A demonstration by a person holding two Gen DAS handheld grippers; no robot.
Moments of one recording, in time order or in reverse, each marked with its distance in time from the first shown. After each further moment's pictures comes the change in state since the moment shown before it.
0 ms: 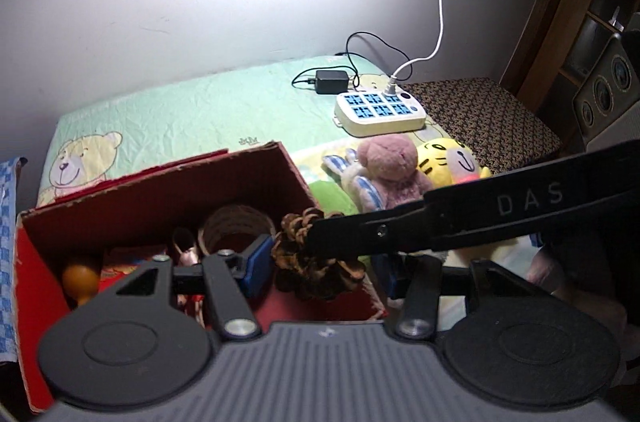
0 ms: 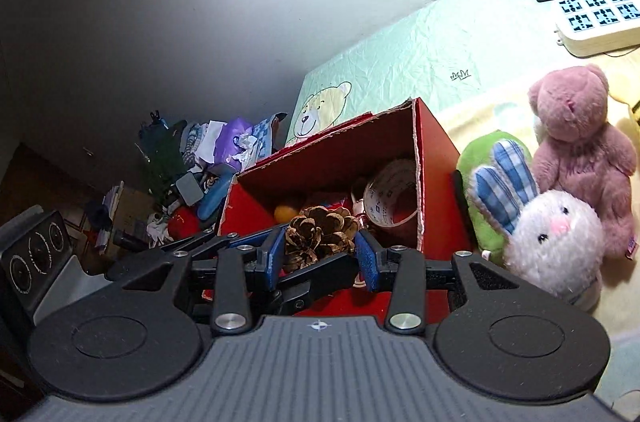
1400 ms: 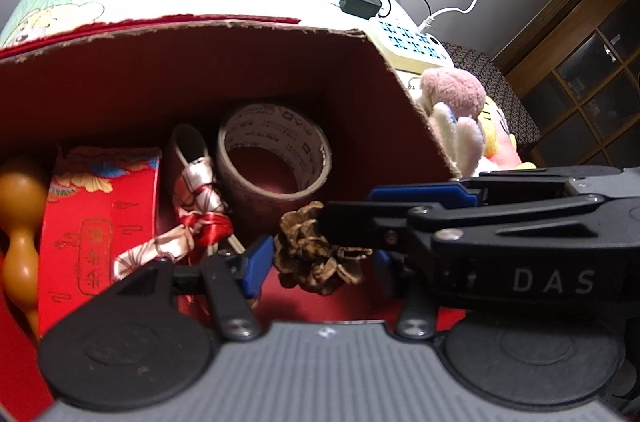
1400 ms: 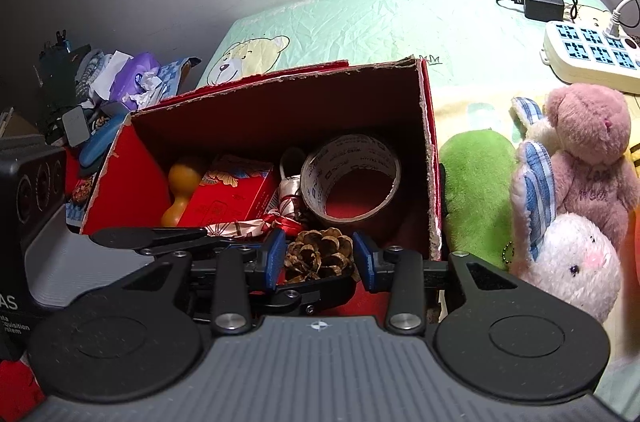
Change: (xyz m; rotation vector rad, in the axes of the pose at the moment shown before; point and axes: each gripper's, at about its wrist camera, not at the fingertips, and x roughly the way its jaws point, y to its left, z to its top) left arm 0.082 0.089 -0.043 -0.184 0.195 -0.195; right arm 0.085 0.029 -0.018 -0.190 0.070 -0.375
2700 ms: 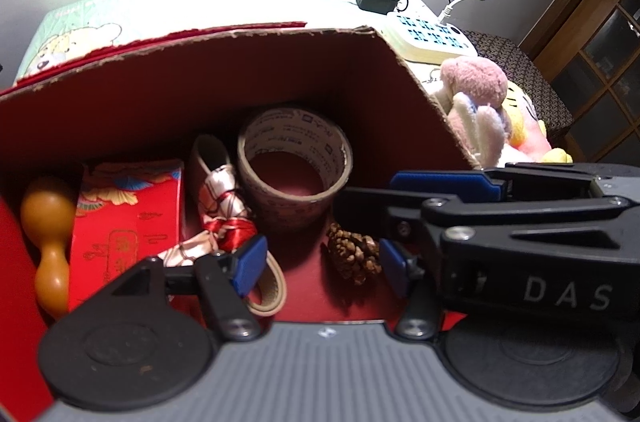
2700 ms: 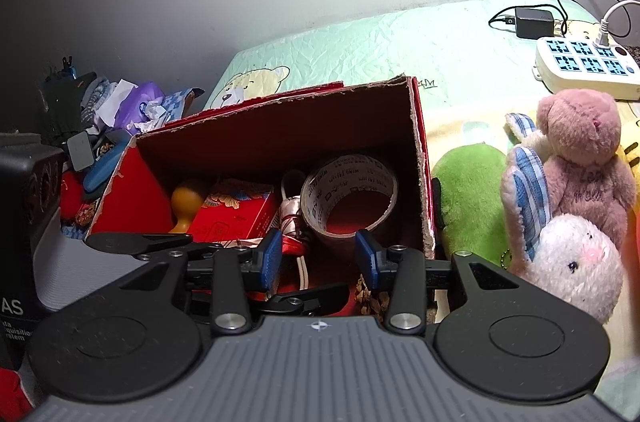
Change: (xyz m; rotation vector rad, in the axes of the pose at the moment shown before) left arm 0.001 -0.011 0.001 0.062 0.002 0.132; right arm -0.007 -0.003 -0.013 0.018 -0.117 0.012
